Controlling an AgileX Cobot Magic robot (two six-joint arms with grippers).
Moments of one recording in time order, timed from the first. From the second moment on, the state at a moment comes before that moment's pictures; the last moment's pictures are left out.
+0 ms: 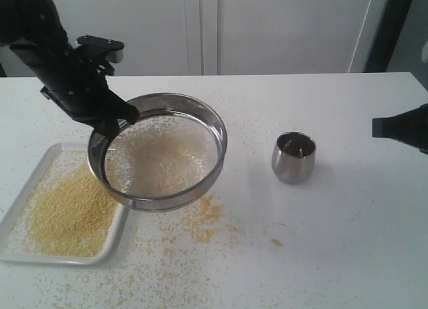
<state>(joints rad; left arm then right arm) -0.35 1.83 -1.45 -0.14 0.87 0.21 0.10 1.09 -0.69 -0.02 0.36 0.10</state>
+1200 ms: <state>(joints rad) -0.46 2.11 -1.59 -0.16 0.81 0.11 0.10 1.09 -0.69 -0.02 0.36 0.11</state>
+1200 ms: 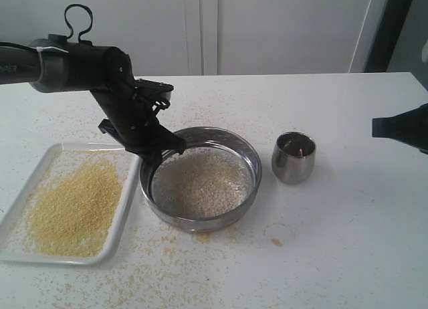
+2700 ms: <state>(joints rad) -0.47 1.80 -1.48 -0.04 0.89 0.11 0.10 1.09 -0.69 -0.02 0.36 0.11</state>
